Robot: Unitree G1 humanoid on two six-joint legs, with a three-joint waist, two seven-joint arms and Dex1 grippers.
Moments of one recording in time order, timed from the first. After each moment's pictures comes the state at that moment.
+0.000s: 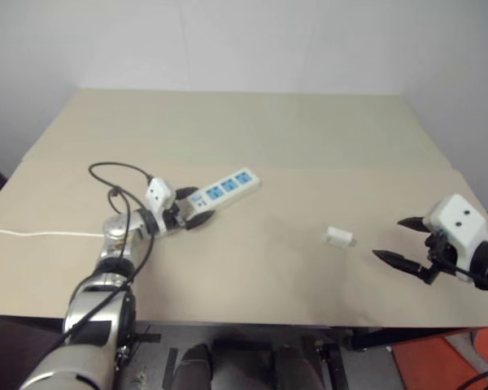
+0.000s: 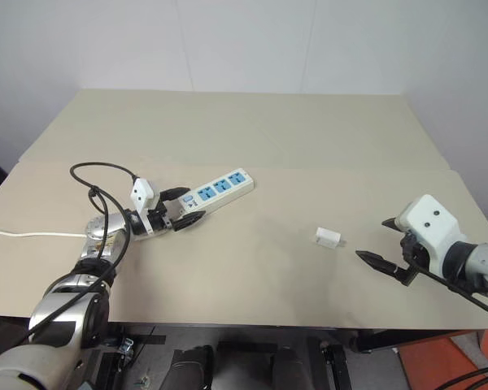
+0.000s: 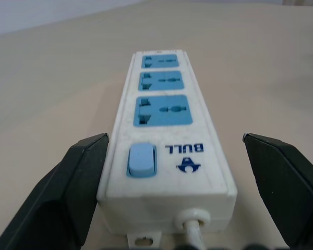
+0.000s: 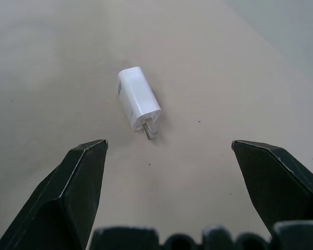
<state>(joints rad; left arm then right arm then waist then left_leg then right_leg) -0.83 0.41 0.13 1.15 -0.16 -0.43 -1.13 0.07 -1.02 -0.44 -0.50 0.38 0.68 0.88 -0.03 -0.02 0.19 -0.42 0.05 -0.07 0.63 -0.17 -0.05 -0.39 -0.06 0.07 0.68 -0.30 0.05</state>
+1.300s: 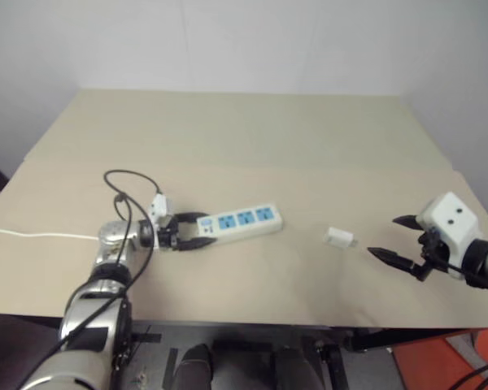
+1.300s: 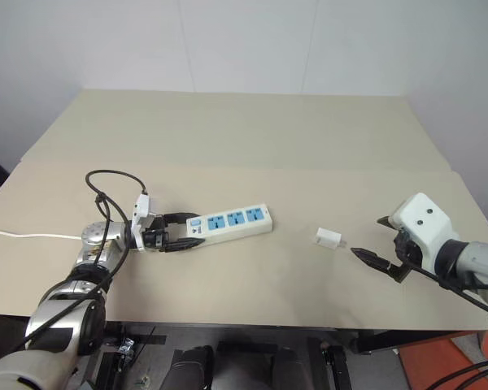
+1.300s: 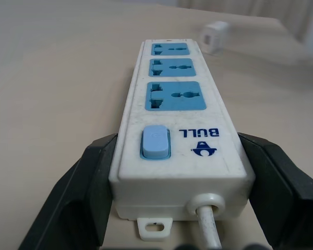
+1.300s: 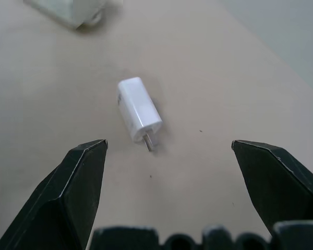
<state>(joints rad) -0.77 0.43 0.09 1.05 -0.19 -0.40 -1.58 0.00 -1.04 -0.37 -0.51 0.39 0.74 0.84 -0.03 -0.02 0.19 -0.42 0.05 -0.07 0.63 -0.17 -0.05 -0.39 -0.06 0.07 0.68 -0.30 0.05</state>
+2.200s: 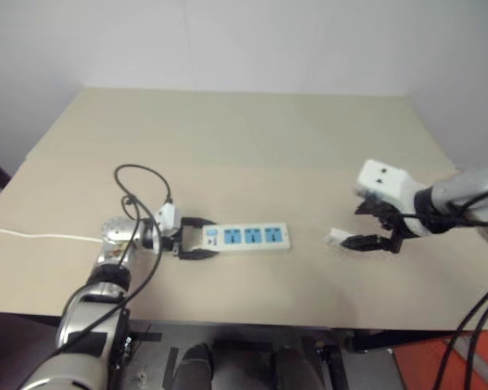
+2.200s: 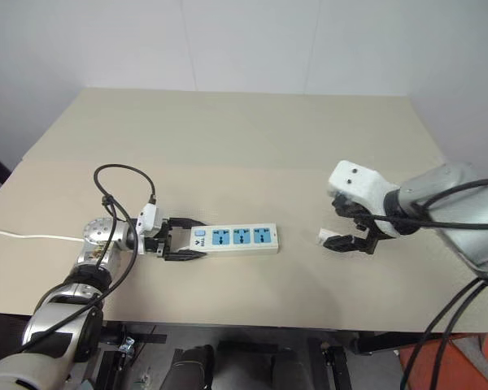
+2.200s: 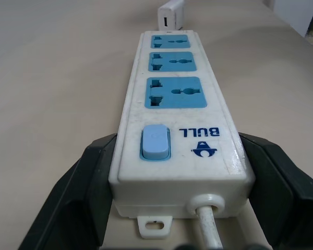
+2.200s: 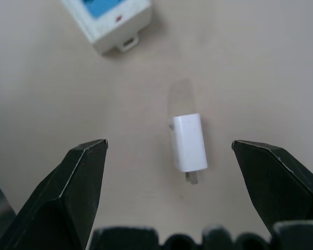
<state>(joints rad) -0.75 0.45 -0.03 1.00 -0.22 -0.48 -1.60 -0.89 -1.22 0.49 -0.40 0.34 1.14 1.07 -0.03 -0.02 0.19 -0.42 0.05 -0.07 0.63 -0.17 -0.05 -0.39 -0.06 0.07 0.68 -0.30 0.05</state>
